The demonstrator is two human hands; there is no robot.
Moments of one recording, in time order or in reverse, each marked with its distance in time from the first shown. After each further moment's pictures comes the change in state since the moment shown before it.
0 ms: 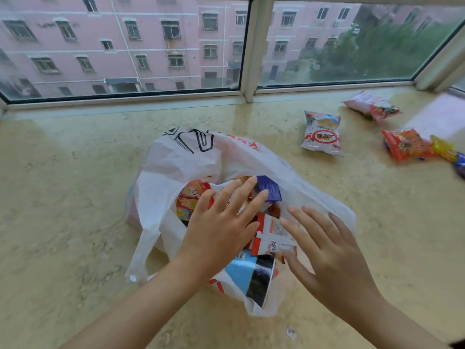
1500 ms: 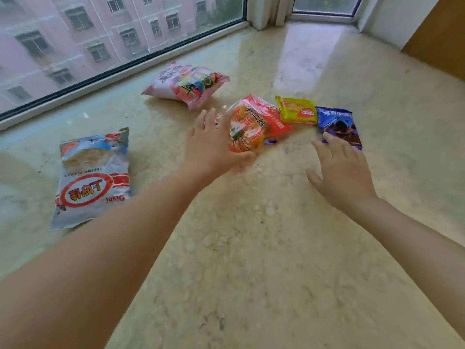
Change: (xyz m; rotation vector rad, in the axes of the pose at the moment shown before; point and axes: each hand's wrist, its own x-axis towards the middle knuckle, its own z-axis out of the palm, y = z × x) left_hand 0.476 0.348 0.305 -0.417 -0.457 -0.012; right_hand -0.101 0.595 0.098 -0.281 -0.258 0.864
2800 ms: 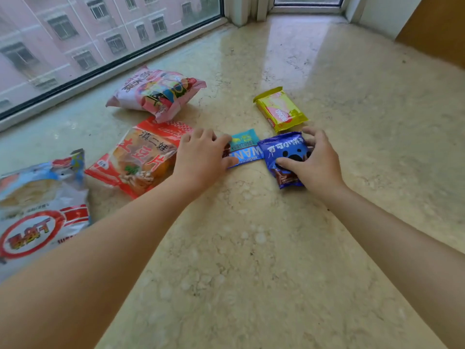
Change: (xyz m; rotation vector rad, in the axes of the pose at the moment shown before) left_hand 0.051 0.002 0.042 0.270 0.014 0.198; right_hand 0.062 -0.013 0.031 0.921 0.100 0.394
